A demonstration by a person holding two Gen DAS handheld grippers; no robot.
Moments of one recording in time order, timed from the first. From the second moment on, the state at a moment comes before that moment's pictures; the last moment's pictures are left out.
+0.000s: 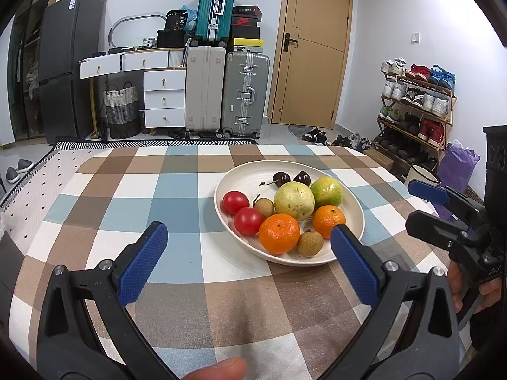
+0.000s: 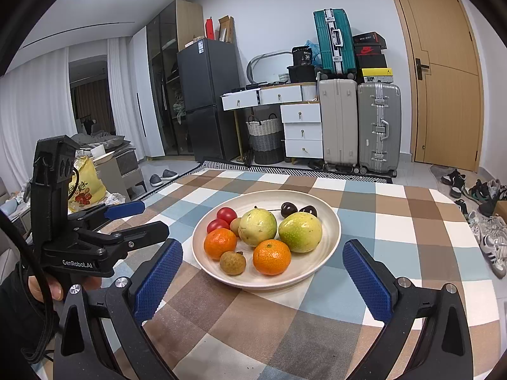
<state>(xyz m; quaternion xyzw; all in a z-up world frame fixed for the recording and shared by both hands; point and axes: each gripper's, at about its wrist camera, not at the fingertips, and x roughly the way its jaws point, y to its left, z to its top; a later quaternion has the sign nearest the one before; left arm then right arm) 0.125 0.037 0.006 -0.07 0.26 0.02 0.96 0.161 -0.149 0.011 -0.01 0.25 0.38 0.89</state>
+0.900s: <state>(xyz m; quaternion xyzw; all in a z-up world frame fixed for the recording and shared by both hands) 0.126 0.037 0.005 -0.07 0.25 0.02 0.96 0.161 -0.149 0.011 -0.01 0.25 0.38 0.89</state>
